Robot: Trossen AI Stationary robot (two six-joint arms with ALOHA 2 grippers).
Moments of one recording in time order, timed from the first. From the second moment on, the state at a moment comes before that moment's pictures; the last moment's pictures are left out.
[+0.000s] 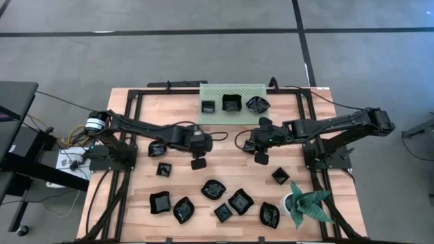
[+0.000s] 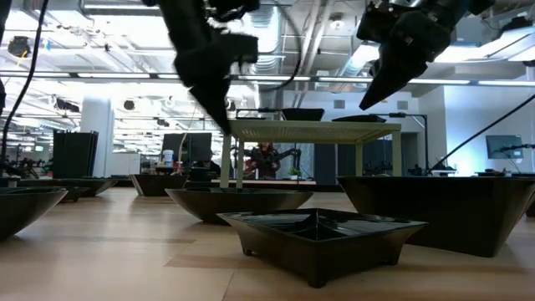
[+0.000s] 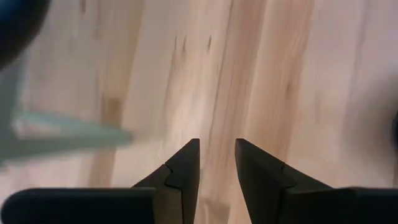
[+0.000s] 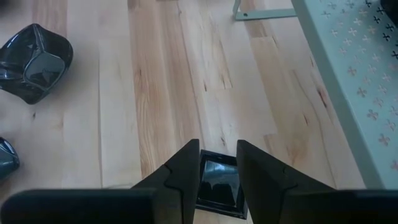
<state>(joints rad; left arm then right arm) -0.10 1.68 1.19 -0.69 -0.28 -0.13 0.06 1.20 0.83 -0.50 0.21 0.12</state>
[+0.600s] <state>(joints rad) -0.02 1.56 0.90 -0.69 -0.39 -0.41 0.06 1.20 0.83 -0.49 0.21 0.12</state>
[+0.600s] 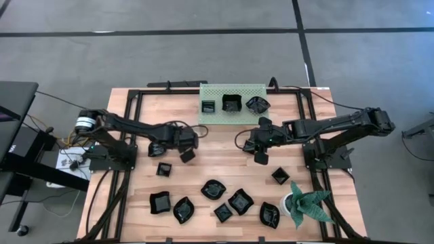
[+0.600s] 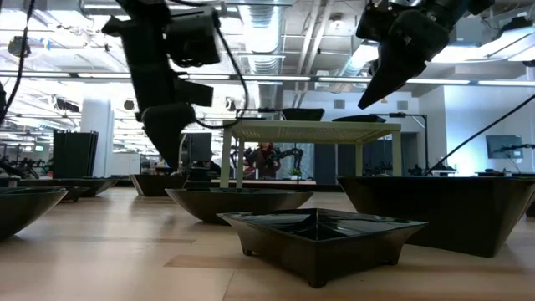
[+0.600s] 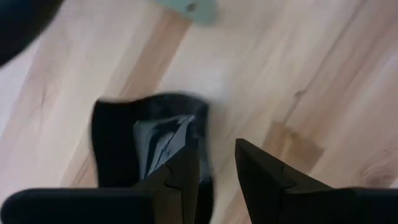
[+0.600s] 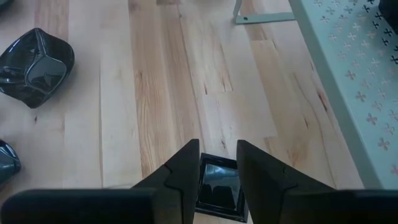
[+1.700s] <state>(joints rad) -0.04 1.39 0.61 -0.38 -0.34 -0.47 0.06 1.20 0.83 -0.49 0.21 0.12</state>
